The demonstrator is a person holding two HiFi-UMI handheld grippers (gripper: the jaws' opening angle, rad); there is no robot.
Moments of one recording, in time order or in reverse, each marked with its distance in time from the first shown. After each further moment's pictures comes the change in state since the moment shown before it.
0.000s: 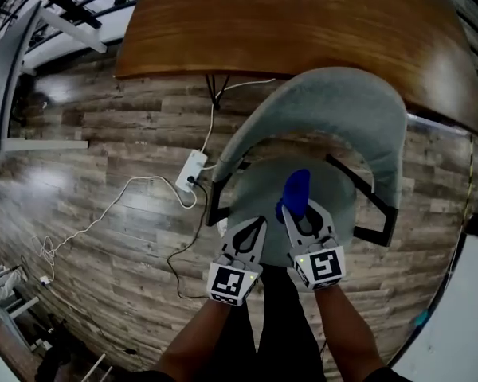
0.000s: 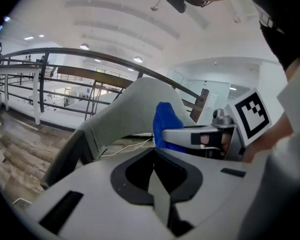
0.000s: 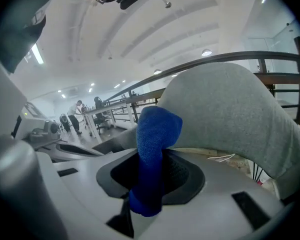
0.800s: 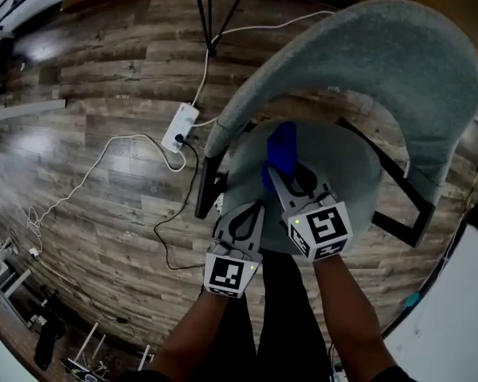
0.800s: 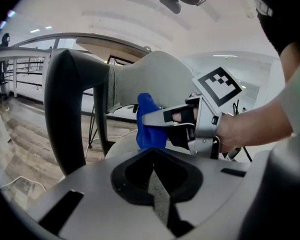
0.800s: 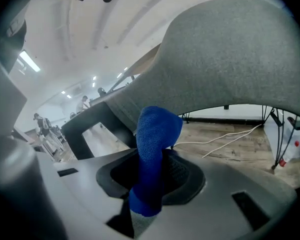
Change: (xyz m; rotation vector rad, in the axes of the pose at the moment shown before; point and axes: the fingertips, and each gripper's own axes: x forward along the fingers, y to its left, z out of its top) left arm 0.015 0.036 -0.107 -0.093 0.080 0.059; right arm 0.093 0.014 -0.089 0.087 0.199 0.129
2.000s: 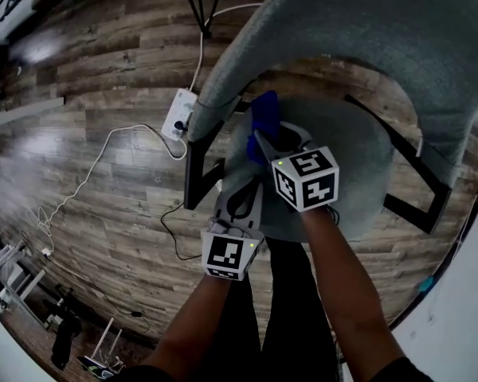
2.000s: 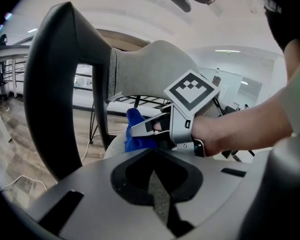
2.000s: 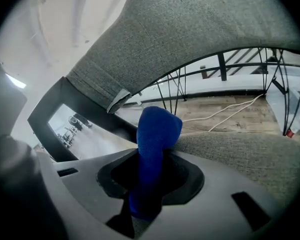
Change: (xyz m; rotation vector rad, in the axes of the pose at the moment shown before) left arm 0.020 0.013 -0.024 0.016 0.077 0.017; right arm 0.062 -0.021 -0.055 0.188 0.183 0.021
